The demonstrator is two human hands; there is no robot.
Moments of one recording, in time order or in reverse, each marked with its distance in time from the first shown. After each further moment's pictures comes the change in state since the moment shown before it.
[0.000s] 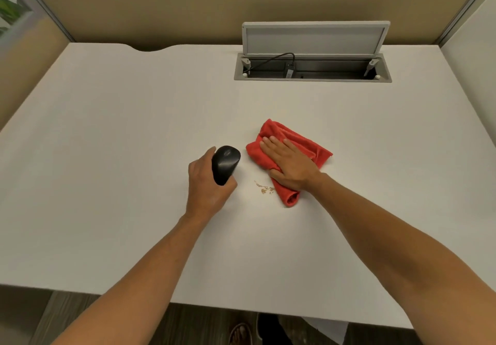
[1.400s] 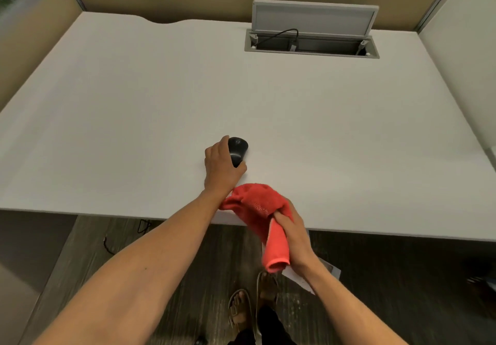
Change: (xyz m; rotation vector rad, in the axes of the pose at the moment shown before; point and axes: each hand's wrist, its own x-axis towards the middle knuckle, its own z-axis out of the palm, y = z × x) left_hand -0.094 -0.042 -0.020 0.112 -0.103 0.001; right_hand -0.200 -0.278 0.042 1.491 0.413 0.520
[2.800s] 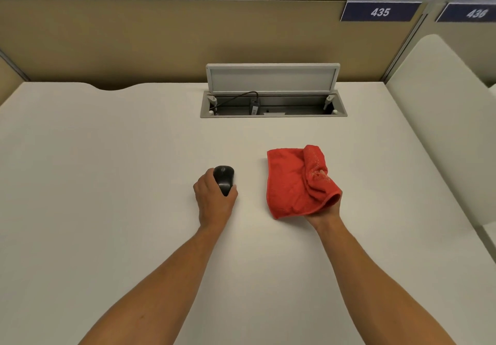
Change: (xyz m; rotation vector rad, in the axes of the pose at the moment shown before) left_hand 0.167 0.098 0.095 -0.115 0.141 -0.072; right_hand 0.286 -0.089 -0.205 0.888 0.287 0.111
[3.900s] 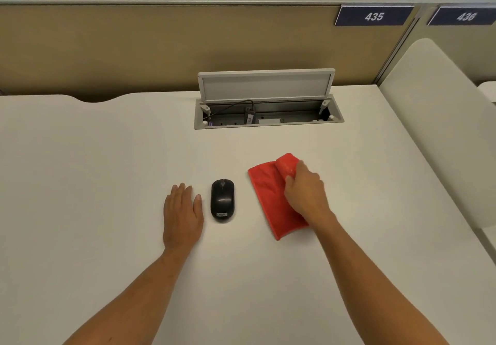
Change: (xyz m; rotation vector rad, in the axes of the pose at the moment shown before) left_hand 0.043 -0.068 -0.037 0.331 -0.082 0.172; right_hand 0.008 0.002 0.082 -1.953 0.235 -0.383
